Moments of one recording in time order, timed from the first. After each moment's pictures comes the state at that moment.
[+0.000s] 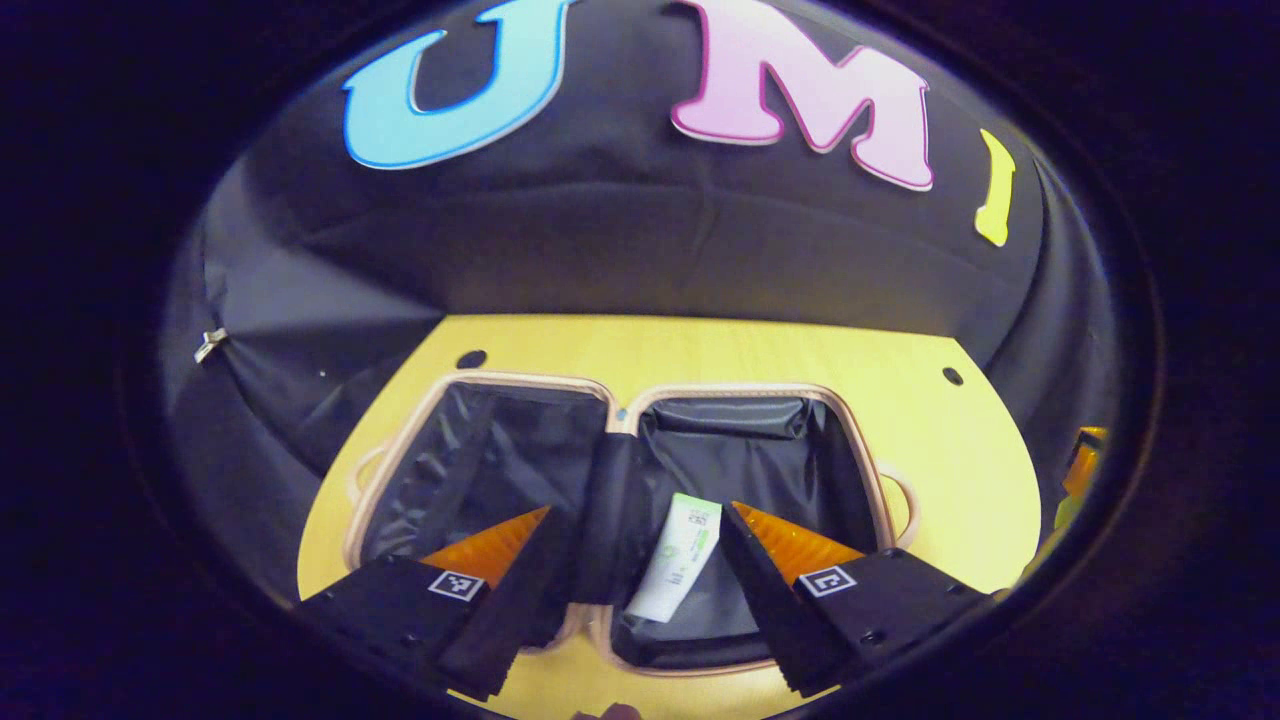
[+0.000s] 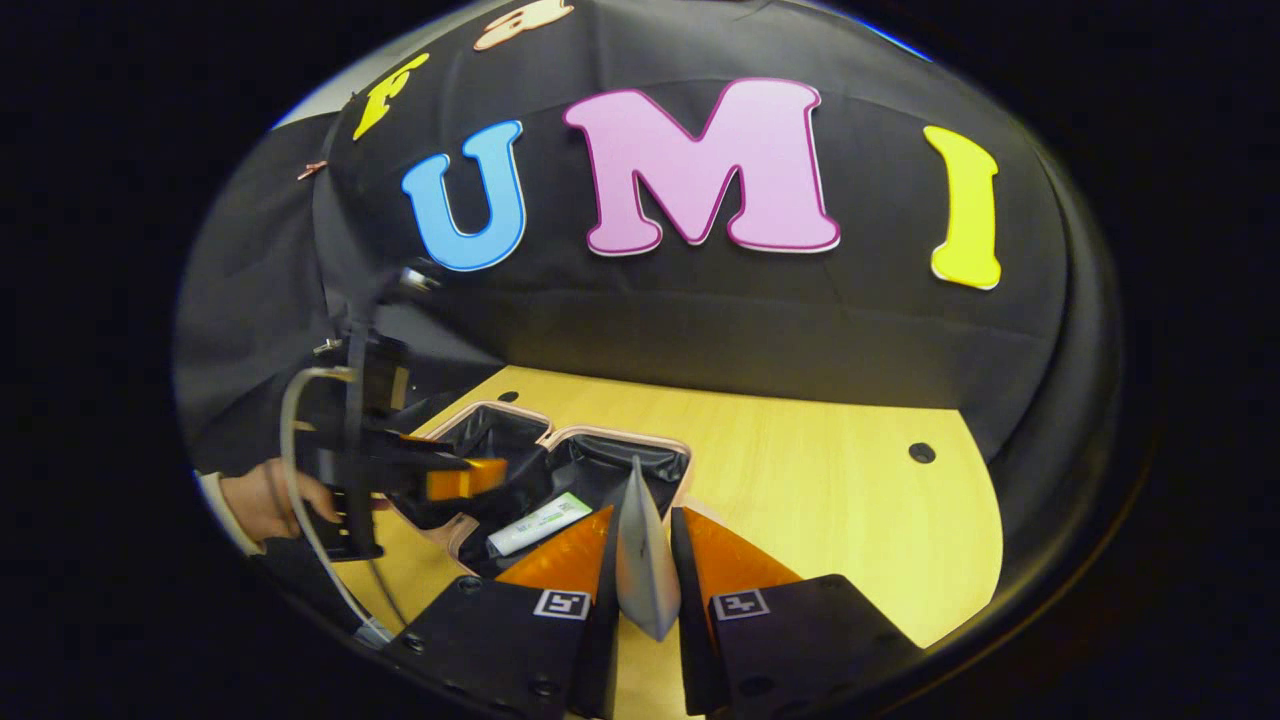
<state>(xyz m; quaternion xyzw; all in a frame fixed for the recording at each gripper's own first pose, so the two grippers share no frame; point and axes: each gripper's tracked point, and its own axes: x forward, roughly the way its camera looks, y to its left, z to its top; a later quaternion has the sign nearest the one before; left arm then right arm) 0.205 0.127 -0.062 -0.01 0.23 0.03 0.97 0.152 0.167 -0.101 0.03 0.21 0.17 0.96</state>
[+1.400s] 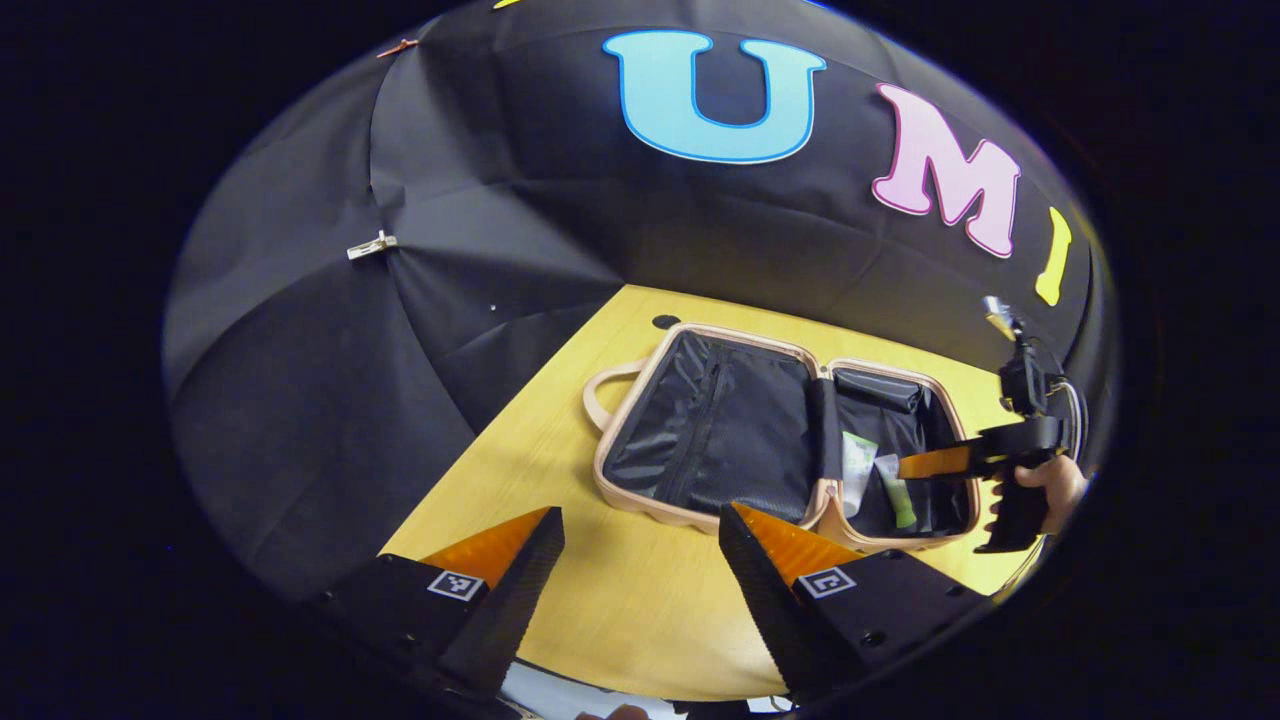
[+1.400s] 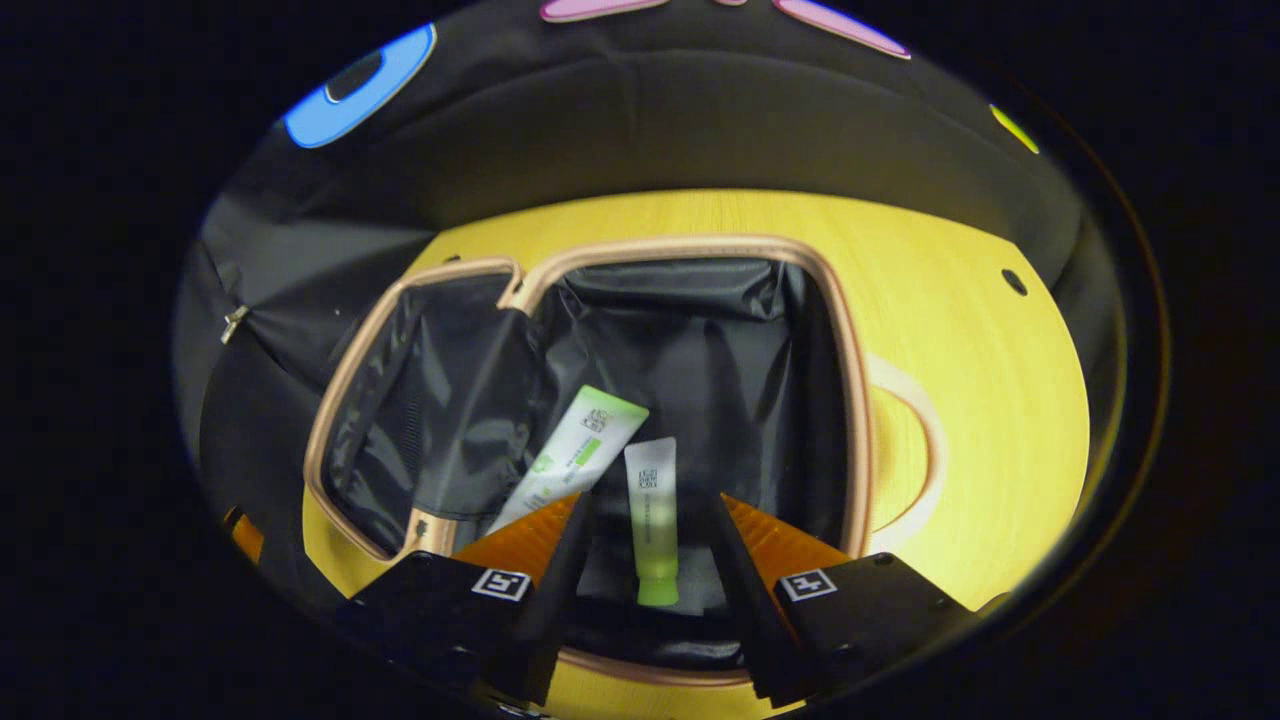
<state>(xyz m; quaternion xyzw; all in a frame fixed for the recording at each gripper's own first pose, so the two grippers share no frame) 0.068 0.314 -0.099 -0.07 0.23 0.14 0.96 0.196 0.285 -0.259 0.07 0.43 0.09 0.90</state>
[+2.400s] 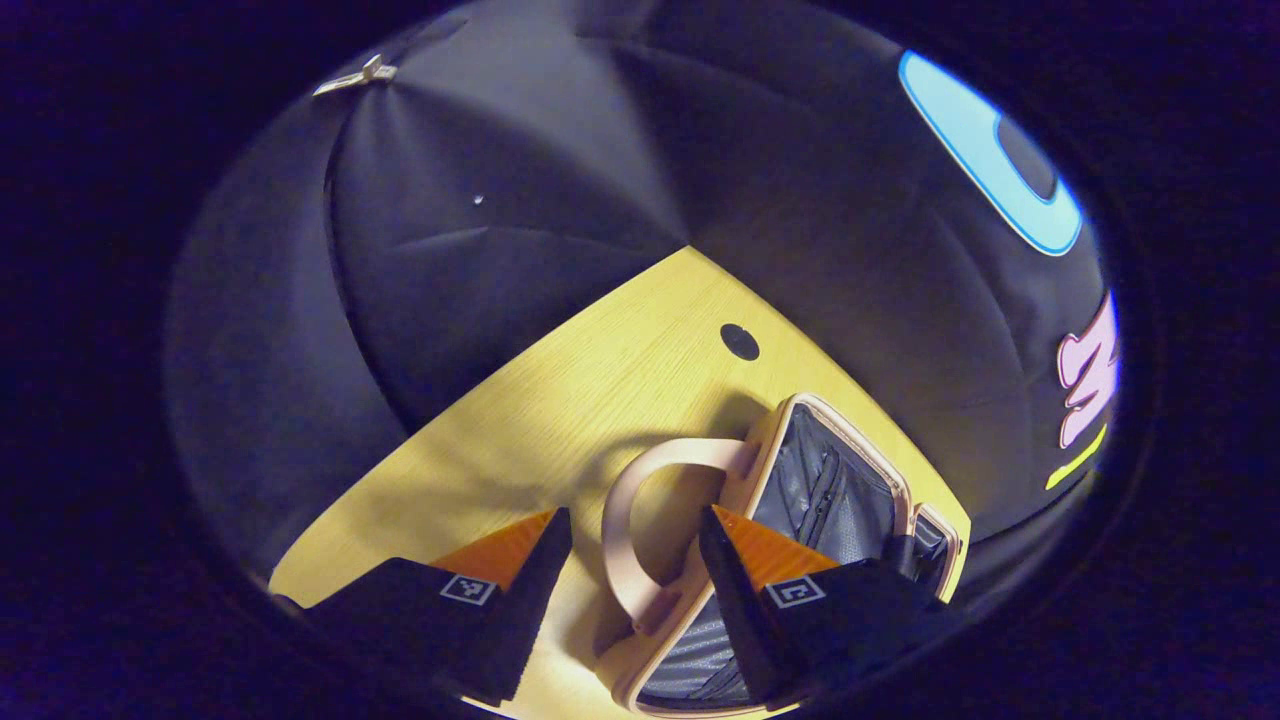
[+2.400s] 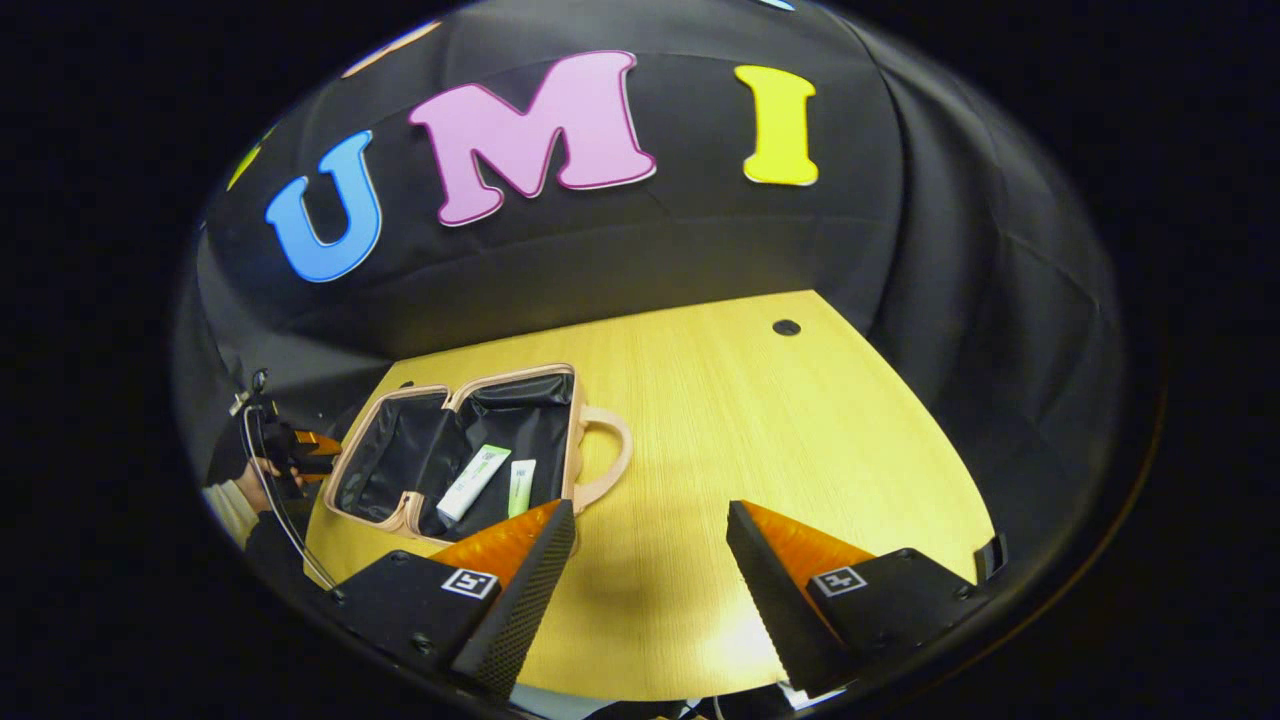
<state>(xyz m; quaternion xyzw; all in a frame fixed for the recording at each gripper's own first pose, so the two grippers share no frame) 0.279 0.434 -0.176 -0.32 0.30 0.11 0.89 0.046 0.085 -0.130 0.11 0.29 -0.05 0.95</state>
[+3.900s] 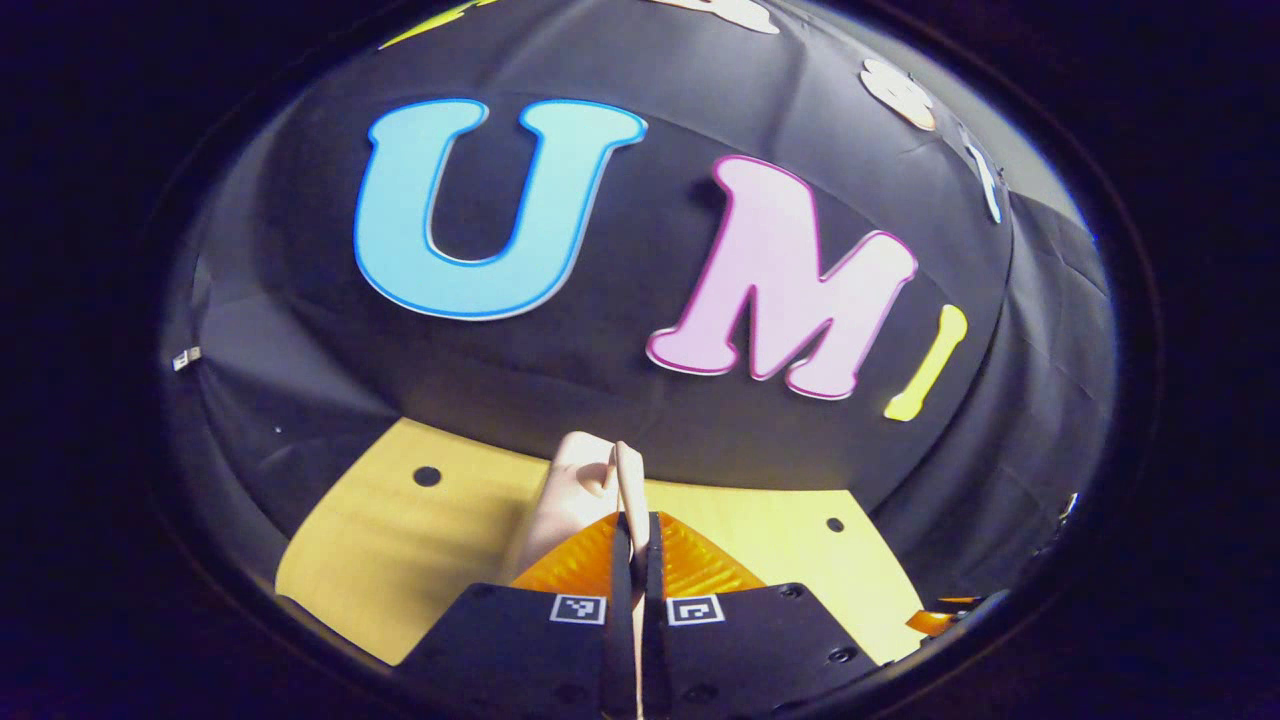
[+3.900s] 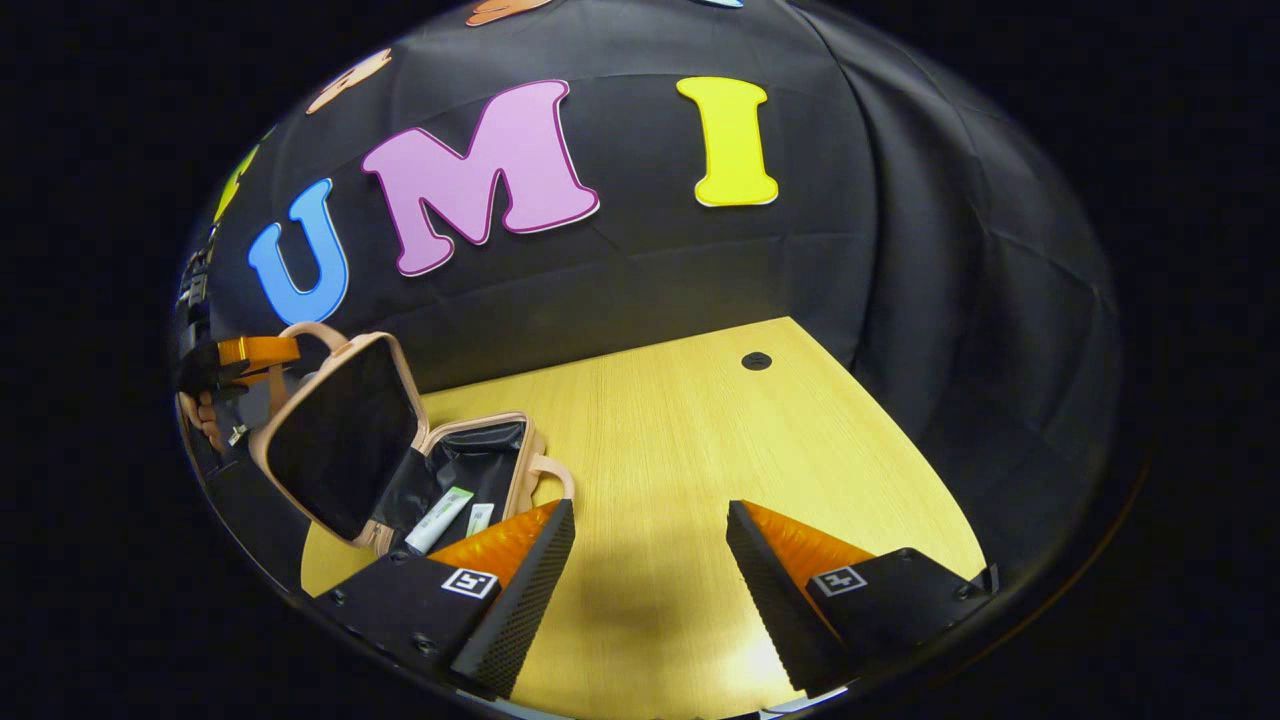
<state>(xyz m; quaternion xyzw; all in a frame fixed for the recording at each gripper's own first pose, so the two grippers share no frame) 0.146 0.183 0.109 -0.12 0.11 -0.13 0.98 0.085 0.001 -0.121 0.13 0.24 -0.04 0.96</state>
